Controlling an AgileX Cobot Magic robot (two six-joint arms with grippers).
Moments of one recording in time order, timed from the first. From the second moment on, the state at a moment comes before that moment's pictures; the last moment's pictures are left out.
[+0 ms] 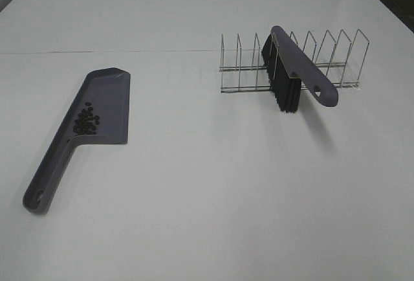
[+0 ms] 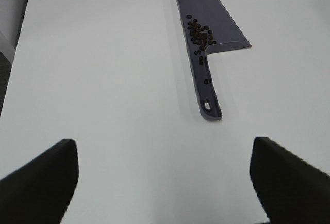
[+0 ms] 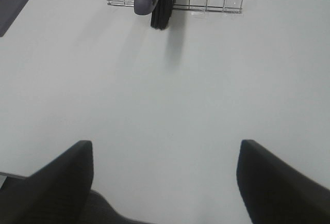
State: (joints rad) left arm -0.21 0.17 -0.52 0.07 1.08 -0.03; right arm 0.16 0.00 -0.46 -0.05 1.11 0.04
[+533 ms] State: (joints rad) left arm -0.03 0.00 -0.52 0.07 1.08 -0.03; right arm 0.10 0.00 -0.46 -0.05 1.11 0.04
